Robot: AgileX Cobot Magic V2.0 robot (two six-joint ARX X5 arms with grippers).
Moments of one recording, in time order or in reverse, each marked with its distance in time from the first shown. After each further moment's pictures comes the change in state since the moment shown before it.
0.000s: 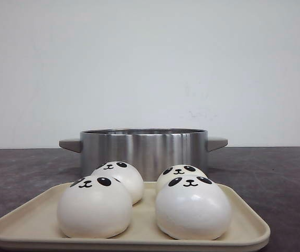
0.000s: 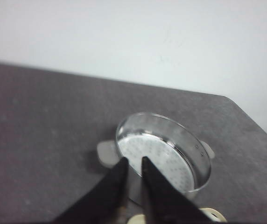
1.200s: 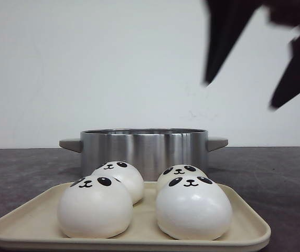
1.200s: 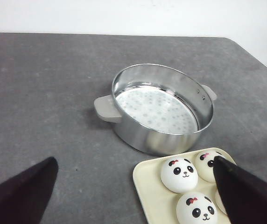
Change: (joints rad) left arm -0.151 -0.001 0.000 -0.187 -0.068 0.138; right arm 0.594 0.898 0.021 -0.243 0.286 0.160
